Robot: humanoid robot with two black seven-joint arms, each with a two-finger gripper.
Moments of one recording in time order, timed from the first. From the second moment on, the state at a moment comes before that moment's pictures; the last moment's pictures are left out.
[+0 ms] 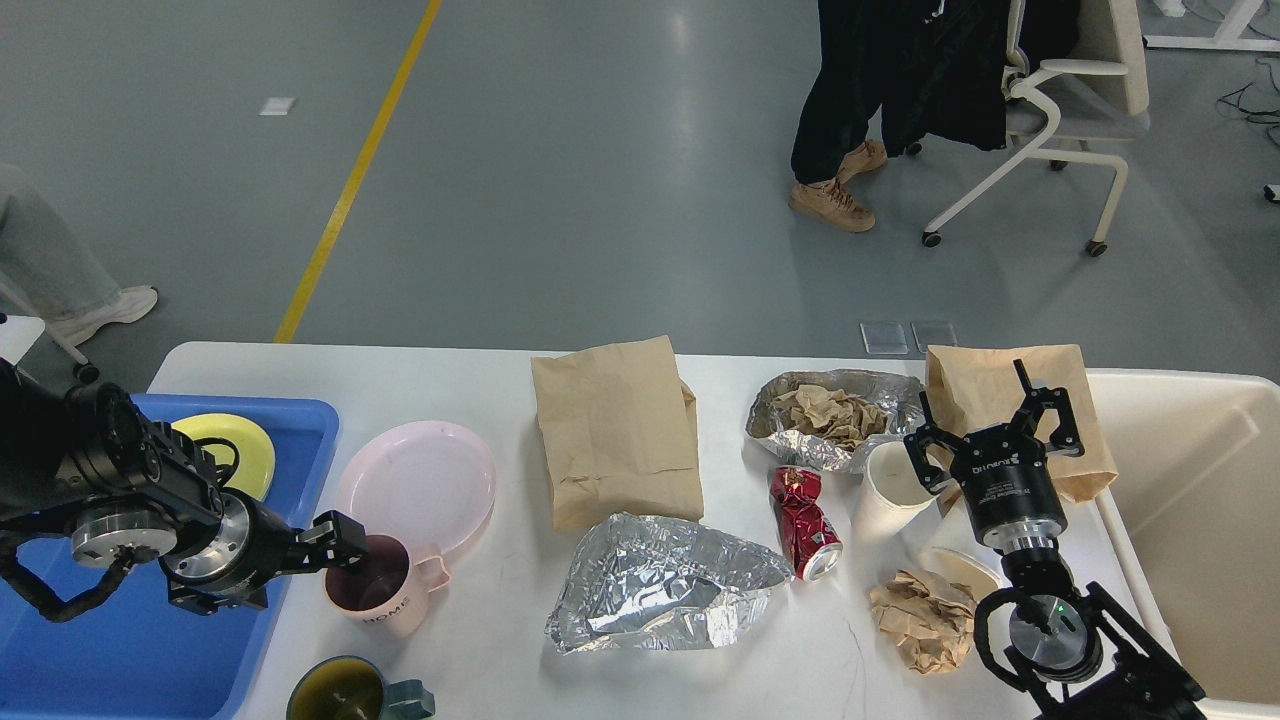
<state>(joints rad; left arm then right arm) -1.65 0.31 1.46 -1.44 -0.23 -0.14 -0.13 0.24 -0.09 1.32 0.75 -0.31 0.48 0.39</state>
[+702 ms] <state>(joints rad) -1.55 0.28 1.40 -1.38 -0.23 -0.04 -0.12 0.24 -0.09 1.32 0.75 -0.31 0.48 0.39</state>
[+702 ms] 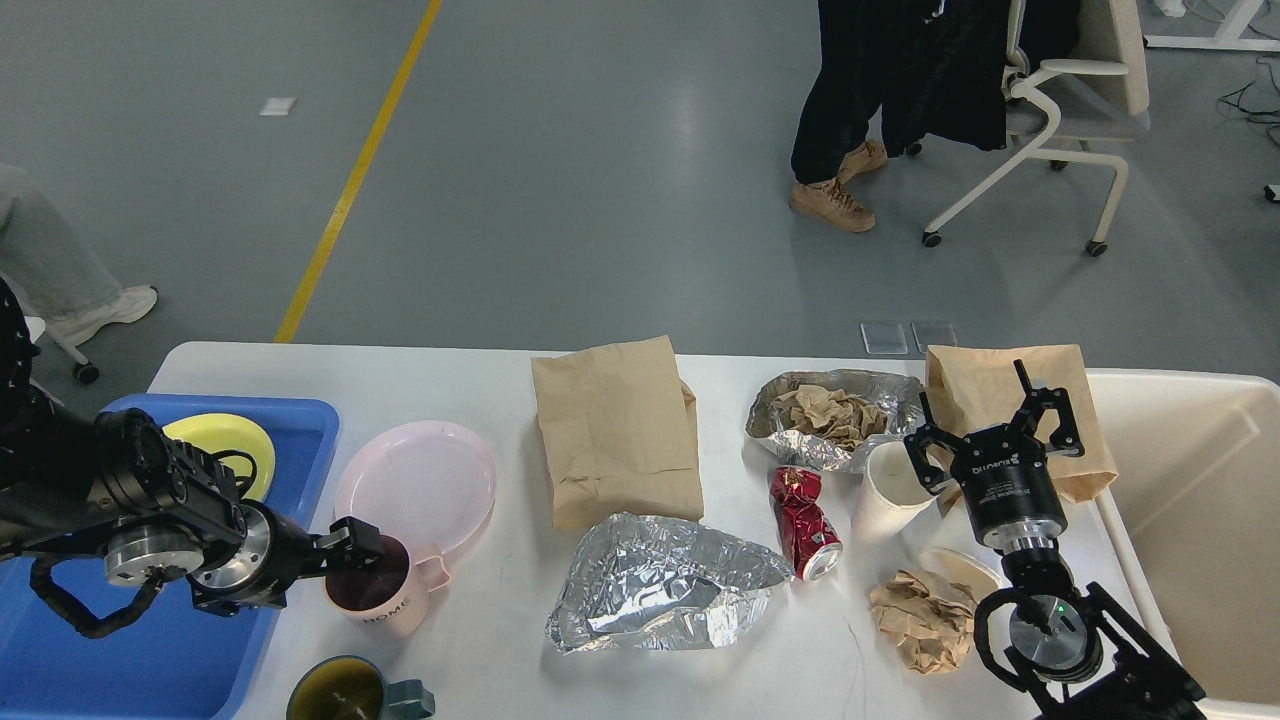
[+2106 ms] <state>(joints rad) -1.78 0.30 1.47 -1.49 -0.24 -0.34 -0.02 0.24 -0.09 1.32 0.75 -0.31 0.48 0.39</state>
